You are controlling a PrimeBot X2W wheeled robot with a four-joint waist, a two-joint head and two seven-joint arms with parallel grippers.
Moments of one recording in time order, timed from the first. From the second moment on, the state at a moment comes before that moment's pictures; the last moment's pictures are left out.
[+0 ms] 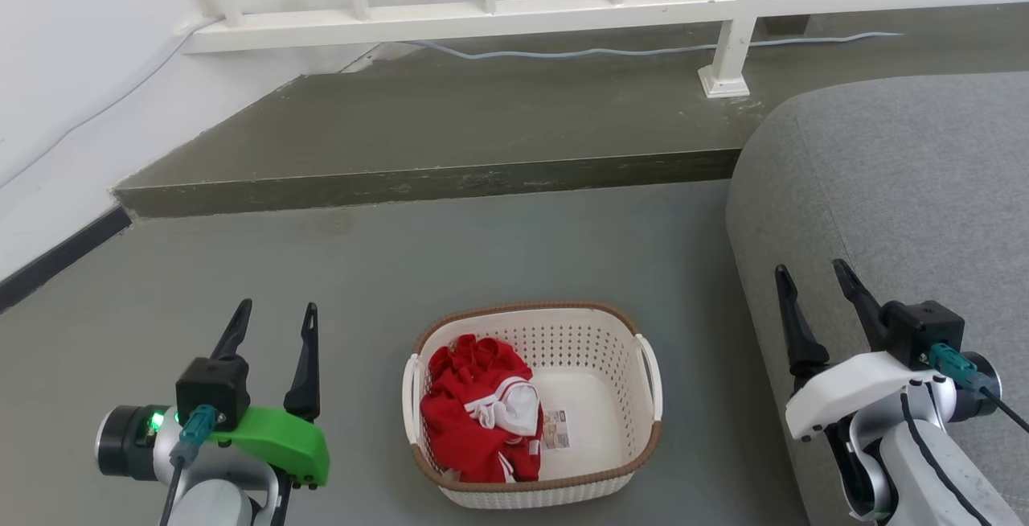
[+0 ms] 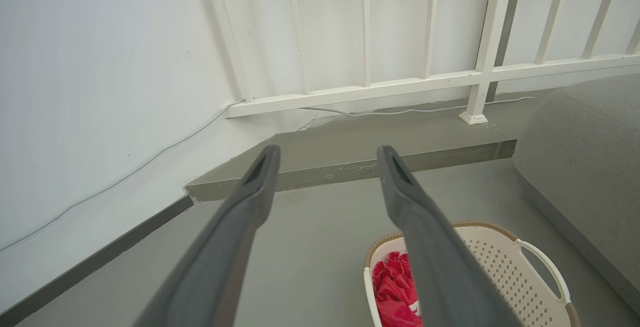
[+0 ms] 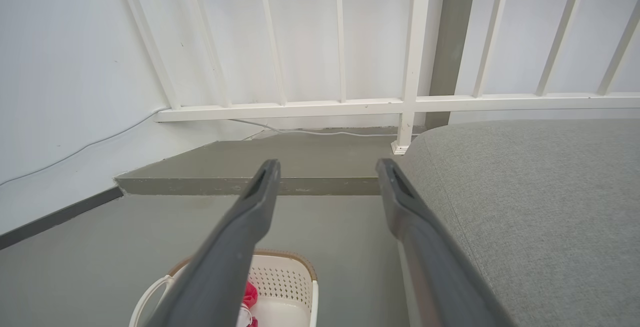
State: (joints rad) left arm -0.14 0.18 -0.33 0.29 -0.29 0.08 -0.25; right arm -0.10 -0.19 0.25 0.31 0.30 -0.05 -0.25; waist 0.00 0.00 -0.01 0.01
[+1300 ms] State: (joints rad) left arm -0.29 0.15 -0.31 0.25 -0.32 0.09 -0.25; right arm -0.29 -0.17 0.22 0.33 0.29 -0.01 -0.25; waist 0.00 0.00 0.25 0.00
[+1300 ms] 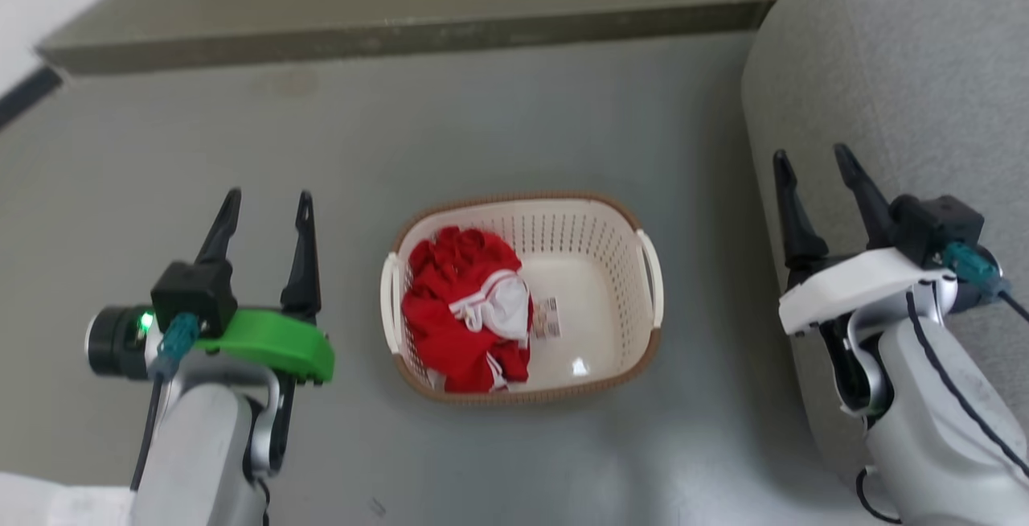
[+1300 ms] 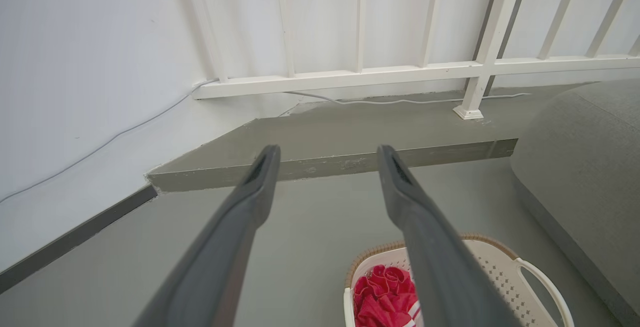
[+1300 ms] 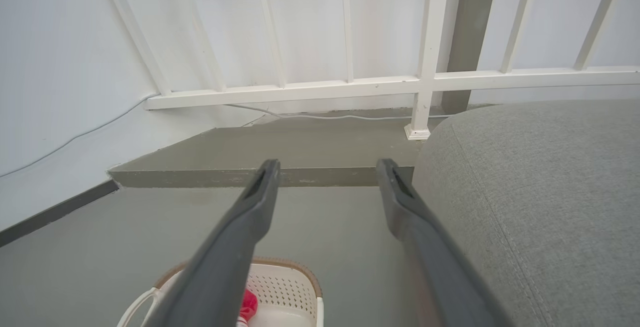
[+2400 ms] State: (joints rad) left arm -0.71 0.09 -0.33 0.42 -0.35 0.01 -0.15; right arm -0.68 -0.16 0.24 0.46 0.28 0.04 -0.23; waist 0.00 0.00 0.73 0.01
